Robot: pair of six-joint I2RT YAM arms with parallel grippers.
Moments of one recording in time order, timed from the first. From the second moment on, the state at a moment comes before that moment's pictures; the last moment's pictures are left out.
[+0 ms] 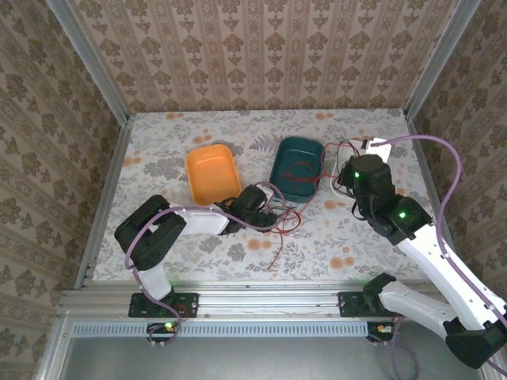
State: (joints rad) left arm -0.89 1.76 0.83 0.04 -0.10 -0.19; right arm 0.50 0.92 1.04 -0.56 0.62 0.44
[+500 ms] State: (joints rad) left arm -0.89 1.76 0.82 0.06 -0.10 -0.19; right arm 0.48 1.01 1.33 -0.37 0.63 0.24
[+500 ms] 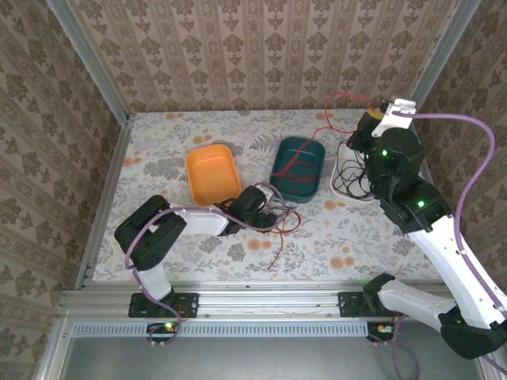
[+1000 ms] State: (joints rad) left arm -0.89 1.73 0.79 0.06 -0.11 -0.19; right arm 0.45 1.35 1.34 -0.41 0.69 0.24
